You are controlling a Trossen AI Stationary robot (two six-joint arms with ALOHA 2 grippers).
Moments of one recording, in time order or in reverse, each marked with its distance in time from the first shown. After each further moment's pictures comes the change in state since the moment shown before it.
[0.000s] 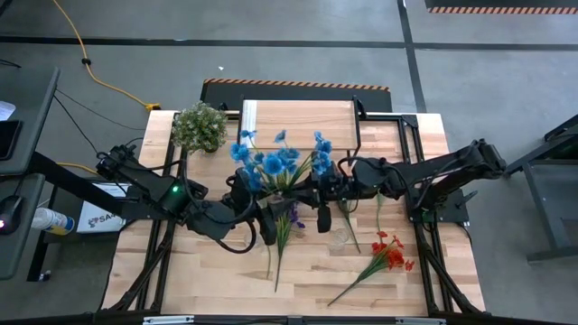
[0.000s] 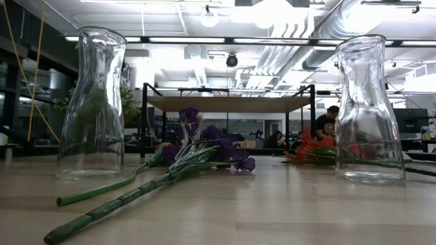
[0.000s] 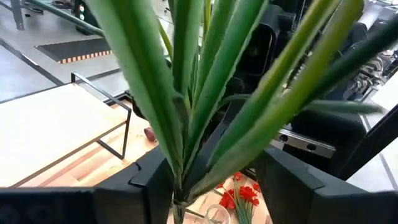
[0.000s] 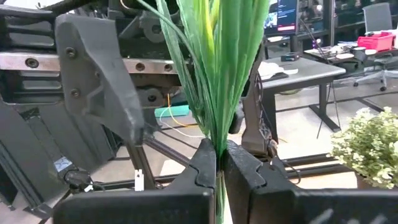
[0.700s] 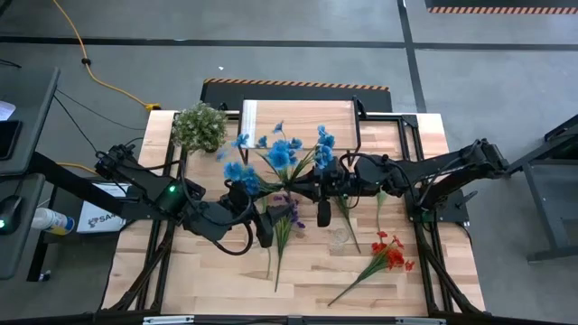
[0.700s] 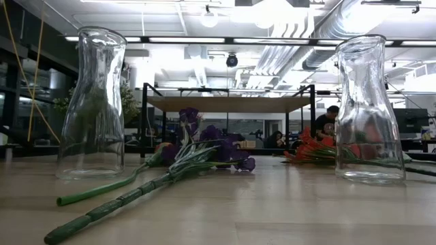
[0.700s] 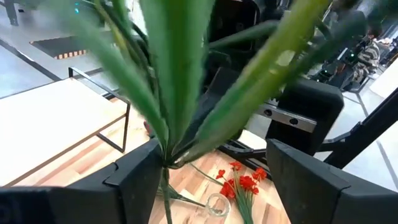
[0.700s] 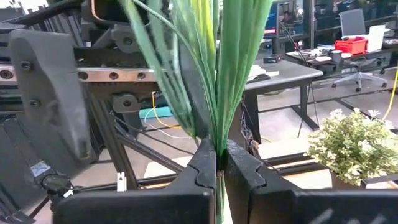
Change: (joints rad) left arm -0.002 -0.014 0.000 -0.031 0.009 0.008; right arm -0.002 -0.014 0.001 -0.034 0.054 -0.014
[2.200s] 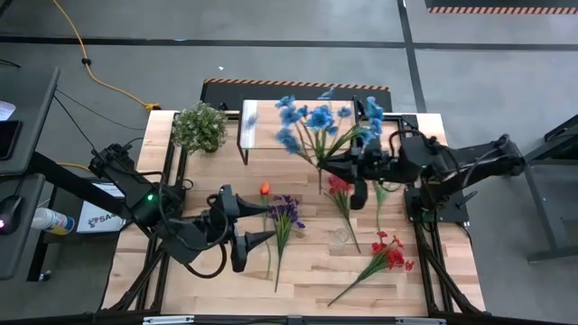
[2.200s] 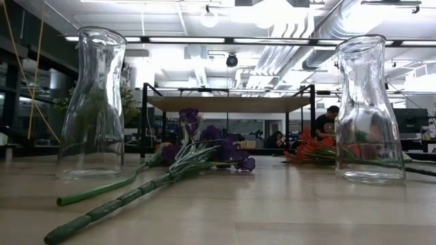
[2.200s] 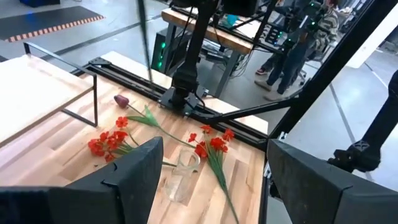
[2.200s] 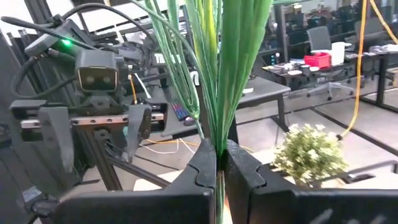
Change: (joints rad) left arm -0.139 -0.043 0.000 -0.120 0.034 -0.064; right arm 0.030 -0.250 0.001 -0.216 0.115 0.009
